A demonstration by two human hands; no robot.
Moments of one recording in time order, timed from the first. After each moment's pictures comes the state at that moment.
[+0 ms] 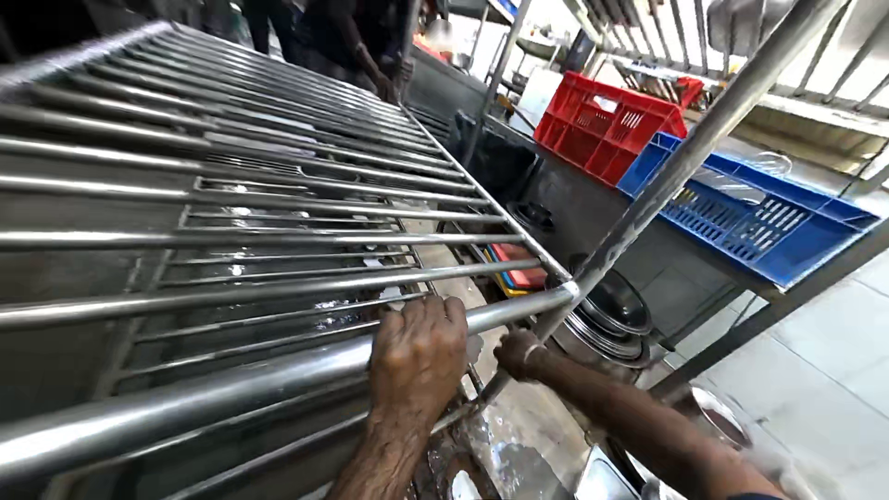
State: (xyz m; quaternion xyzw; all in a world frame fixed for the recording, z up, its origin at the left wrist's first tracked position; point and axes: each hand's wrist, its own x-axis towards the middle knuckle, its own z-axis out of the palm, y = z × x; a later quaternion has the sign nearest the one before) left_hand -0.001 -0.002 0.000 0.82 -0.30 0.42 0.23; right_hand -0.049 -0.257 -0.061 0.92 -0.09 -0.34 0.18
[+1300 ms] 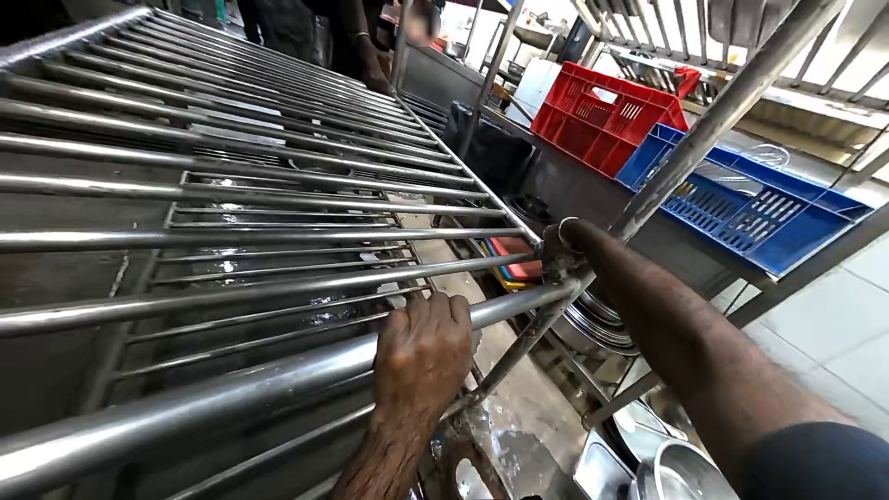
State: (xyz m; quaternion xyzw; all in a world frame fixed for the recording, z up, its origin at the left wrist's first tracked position) left_hand -0.001 0.001 -0.005 0.81 -0.32 0.42 0.24; right_hand 0.044 -0.339 0.138 0.89 -0.34 -0.27 0.15
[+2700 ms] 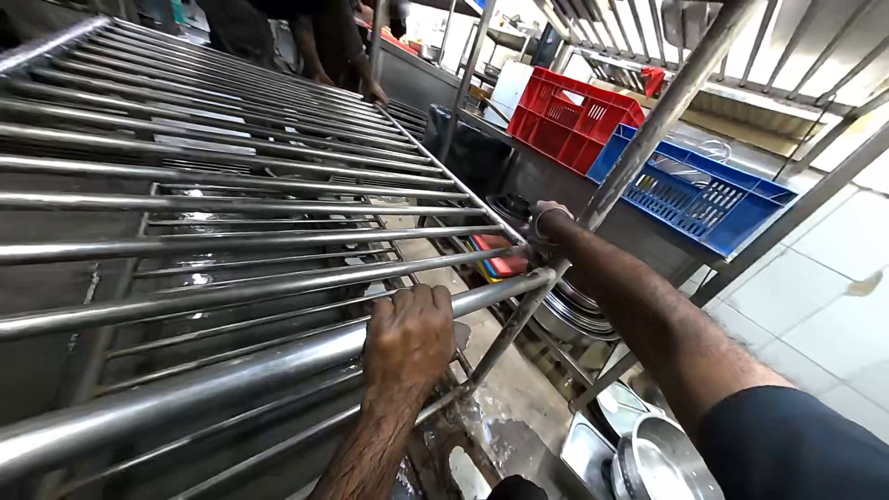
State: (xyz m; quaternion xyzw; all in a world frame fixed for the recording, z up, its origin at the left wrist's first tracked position) left_hand -0.005 0.007 0.003 0.83 -0.34 0.38 0.24; right_hand 0.022 -0.280 0.165 0.88 -0.45 -0.06 0.14
